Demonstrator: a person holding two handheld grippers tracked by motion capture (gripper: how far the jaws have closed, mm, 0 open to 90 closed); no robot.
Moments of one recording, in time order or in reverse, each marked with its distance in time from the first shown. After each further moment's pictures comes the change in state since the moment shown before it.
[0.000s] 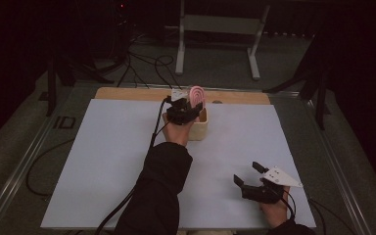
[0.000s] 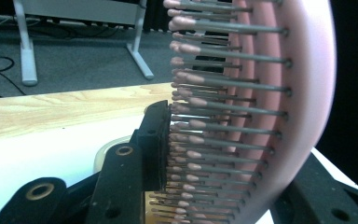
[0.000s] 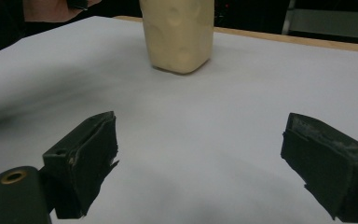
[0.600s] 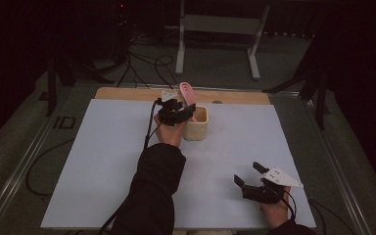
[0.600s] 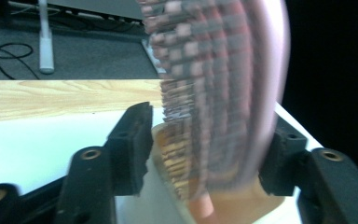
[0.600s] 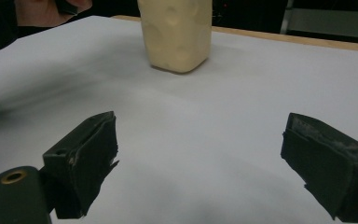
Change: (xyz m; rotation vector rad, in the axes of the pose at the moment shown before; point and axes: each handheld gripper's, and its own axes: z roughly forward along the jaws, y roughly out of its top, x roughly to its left) left arm 0.022 -0.008 -0.009 0.000 0.053 -0.073; right arm 0.000 0.000 -0.001 0.000 -0.004 0.004
